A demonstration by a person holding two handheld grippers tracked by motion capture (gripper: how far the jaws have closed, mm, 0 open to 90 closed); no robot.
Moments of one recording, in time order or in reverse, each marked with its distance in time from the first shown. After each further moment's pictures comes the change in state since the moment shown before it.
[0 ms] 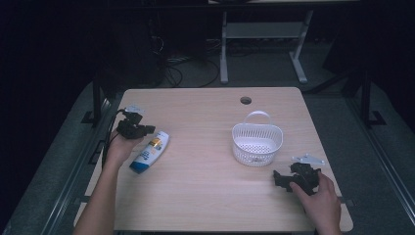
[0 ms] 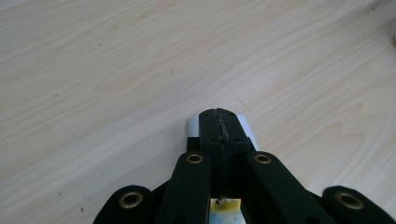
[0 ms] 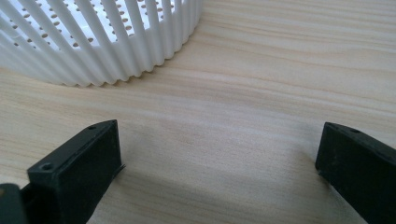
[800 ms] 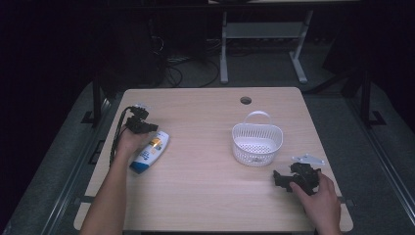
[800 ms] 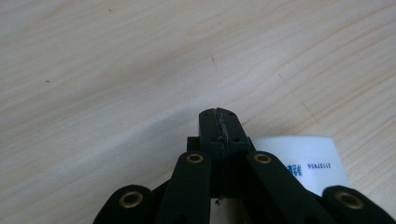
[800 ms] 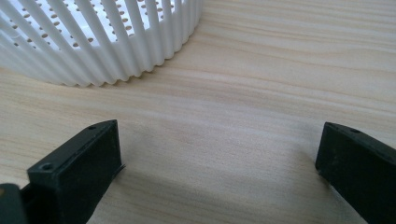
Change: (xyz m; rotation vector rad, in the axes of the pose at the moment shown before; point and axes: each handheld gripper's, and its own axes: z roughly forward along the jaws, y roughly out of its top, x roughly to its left) left arm 0.028 -0.001 0.057 0.115 0.015 -0.055; right arm 0.000 0.000 0.000 0.000 0.000 0.000
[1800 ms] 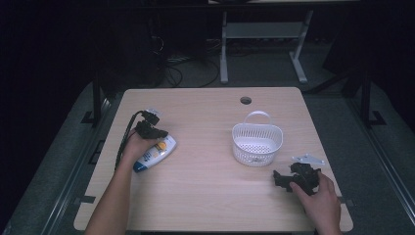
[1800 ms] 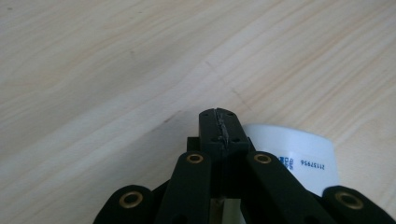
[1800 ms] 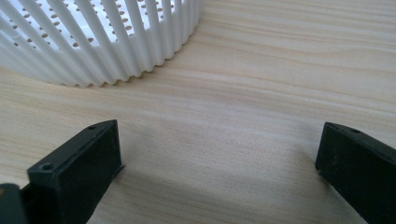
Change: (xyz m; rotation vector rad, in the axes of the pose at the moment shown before) left arm -0.038 0.001 0.007 0.036 -0.093 0.093; right arm 0.000 0.000 0.000 0.000 0.000 0.000
